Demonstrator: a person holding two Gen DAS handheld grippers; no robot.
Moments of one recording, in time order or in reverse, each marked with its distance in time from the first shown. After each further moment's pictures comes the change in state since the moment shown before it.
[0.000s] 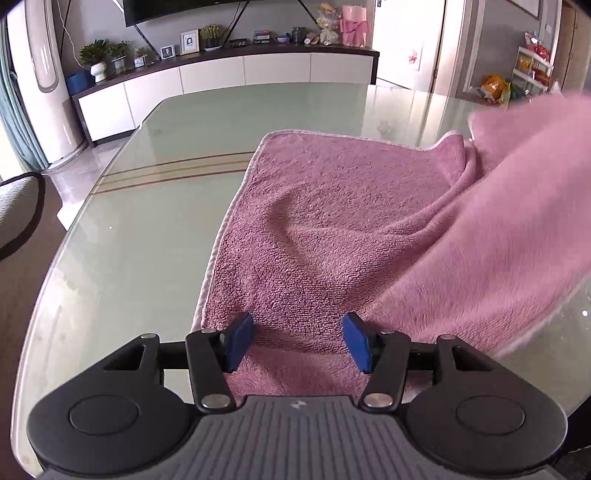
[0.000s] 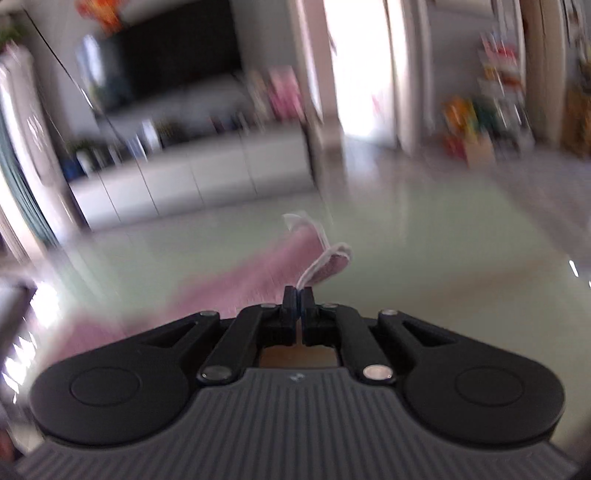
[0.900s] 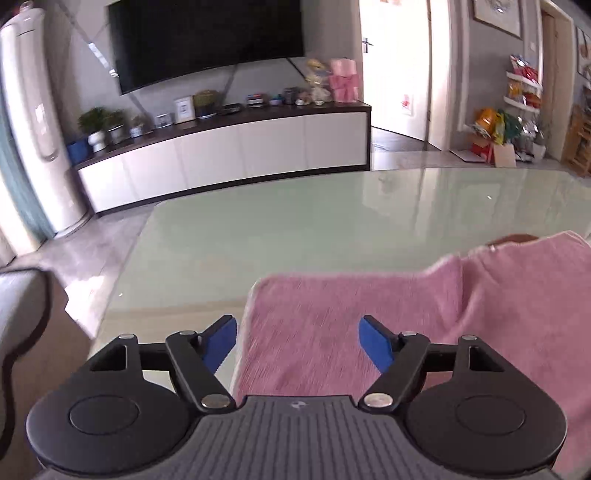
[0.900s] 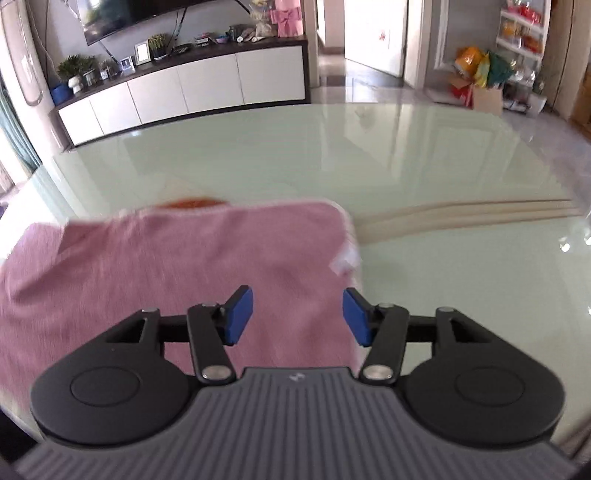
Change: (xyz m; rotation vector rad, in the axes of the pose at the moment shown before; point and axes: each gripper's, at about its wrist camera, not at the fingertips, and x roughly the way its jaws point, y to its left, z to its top) left arm 0.018 -0.029 0.144 0.114 -0.188 0.031; right arm 0.132 0.038 0.037 -0.047 0.109 0.009
